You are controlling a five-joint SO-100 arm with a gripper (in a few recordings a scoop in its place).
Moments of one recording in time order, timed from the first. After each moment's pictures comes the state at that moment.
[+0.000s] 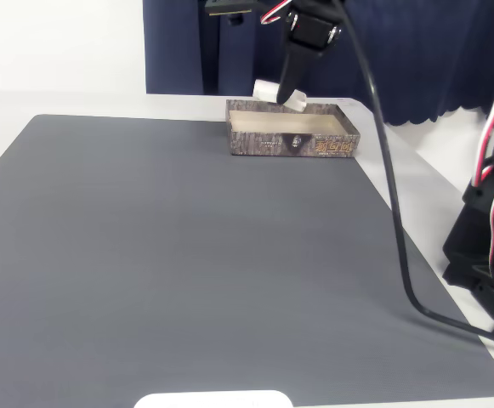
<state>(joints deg) 70.0 82.1 71.1 78.4 -48.6</state>
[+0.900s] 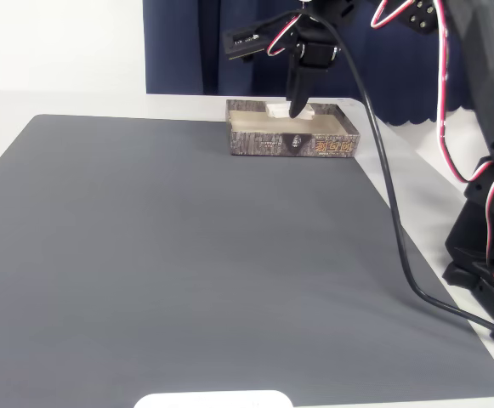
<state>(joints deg) 77.3 48.4 30.2 91.3 -72.8</state>
